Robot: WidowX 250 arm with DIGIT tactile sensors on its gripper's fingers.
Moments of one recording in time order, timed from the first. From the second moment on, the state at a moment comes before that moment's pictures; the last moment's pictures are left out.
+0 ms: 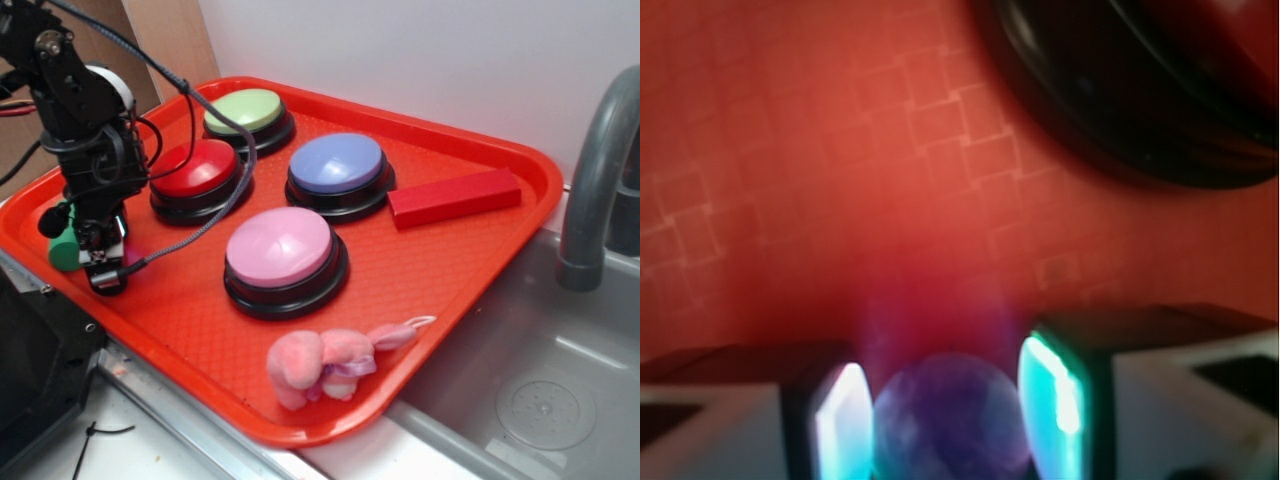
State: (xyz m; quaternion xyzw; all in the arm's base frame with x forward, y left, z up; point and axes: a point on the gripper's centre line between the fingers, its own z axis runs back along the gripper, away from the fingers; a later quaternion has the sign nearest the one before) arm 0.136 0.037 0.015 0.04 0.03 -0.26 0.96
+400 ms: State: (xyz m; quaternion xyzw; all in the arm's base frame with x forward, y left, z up) arm 0.138 0.037 0.061 -0.01 0.06 -0.11 0.99
